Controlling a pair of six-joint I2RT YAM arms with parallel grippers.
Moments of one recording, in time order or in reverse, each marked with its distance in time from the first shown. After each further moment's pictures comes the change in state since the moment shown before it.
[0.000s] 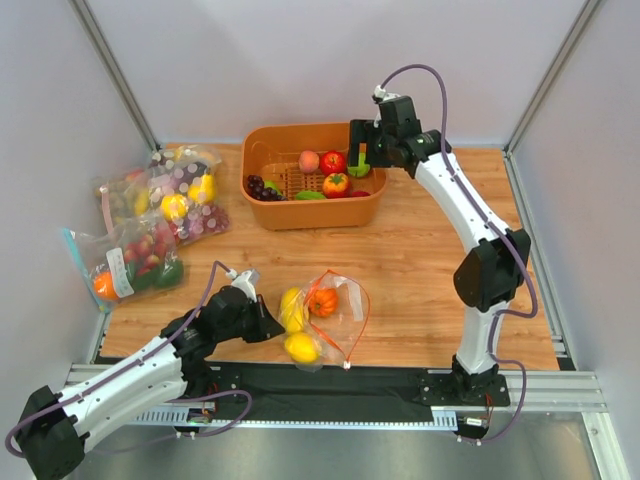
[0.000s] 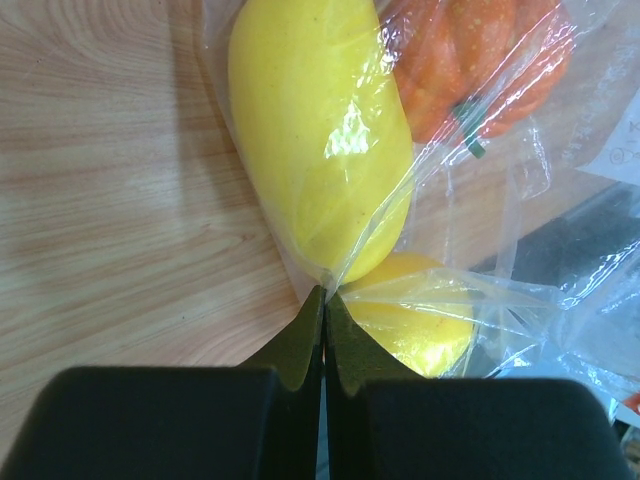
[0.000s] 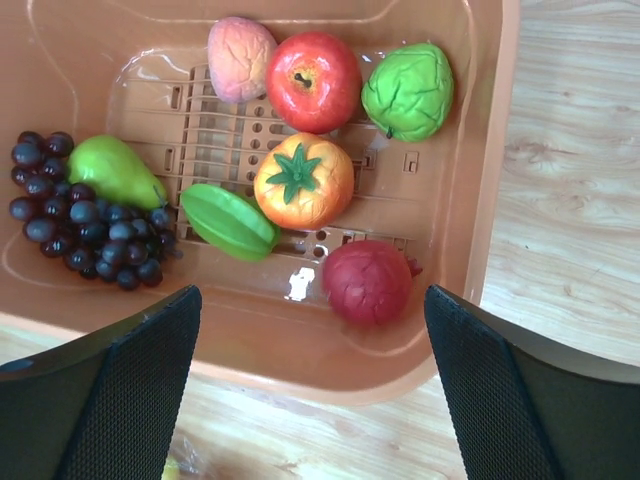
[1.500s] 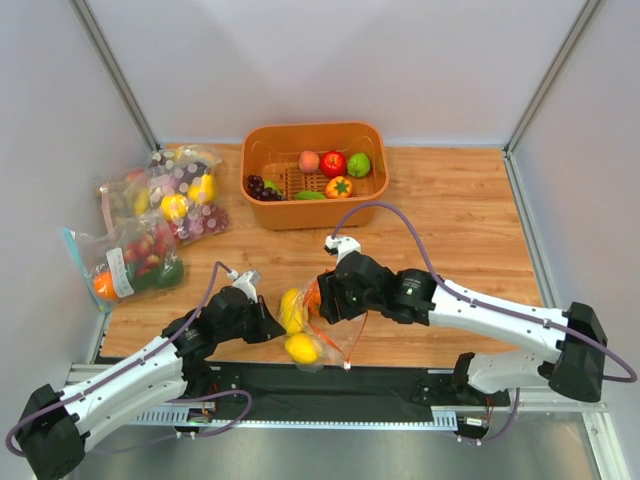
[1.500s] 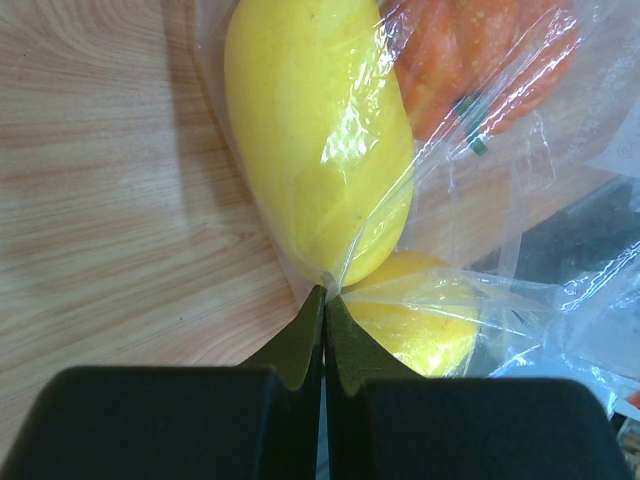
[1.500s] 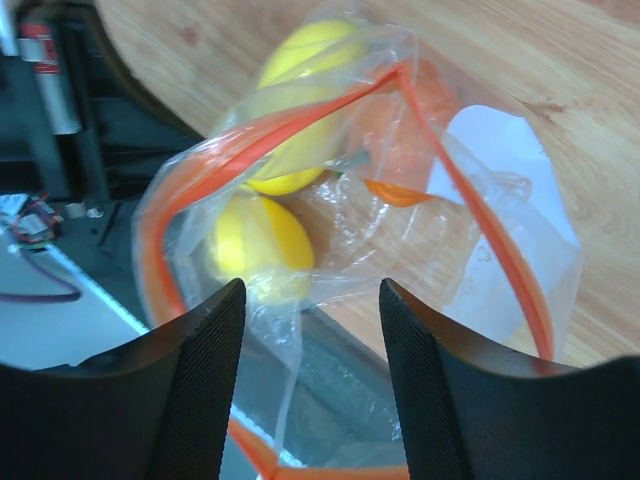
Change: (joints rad) left arm 0.001 0.011 -0.011 0.021 0.016 0.002; right arm 0.728 -0.728 -1.015 0.160 0.098 0.319
